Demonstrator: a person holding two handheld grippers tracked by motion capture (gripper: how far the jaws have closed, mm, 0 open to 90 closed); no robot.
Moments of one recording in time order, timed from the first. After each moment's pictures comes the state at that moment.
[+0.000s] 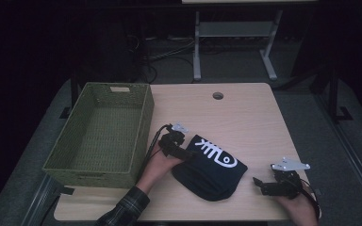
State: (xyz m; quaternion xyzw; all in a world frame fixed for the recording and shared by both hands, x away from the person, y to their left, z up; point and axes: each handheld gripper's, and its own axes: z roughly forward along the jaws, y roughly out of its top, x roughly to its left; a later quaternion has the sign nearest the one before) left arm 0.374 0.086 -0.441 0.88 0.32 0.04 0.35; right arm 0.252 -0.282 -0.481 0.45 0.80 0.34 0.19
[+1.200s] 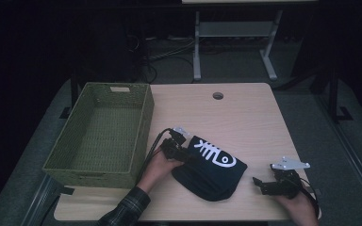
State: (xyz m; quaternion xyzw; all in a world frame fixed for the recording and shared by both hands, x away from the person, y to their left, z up) left arm 0.379 0.084 -0.457 0.89 0.31 -0.04 0.33; right arm 0.255 -0.283 -0.482 0.45 0.80 0.35 0.18
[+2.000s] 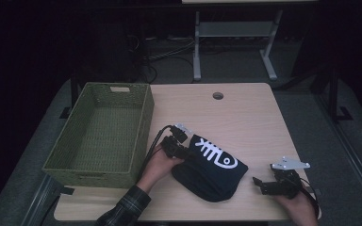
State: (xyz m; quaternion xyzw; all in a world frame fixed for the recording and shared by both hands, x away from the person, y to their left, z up) left arm 0.370 0.079 -0.422 0.89 0.32 -0.04 0.32; right arm 0.255 -0.283 -0.482 0.46 0.80 0.35 0.18
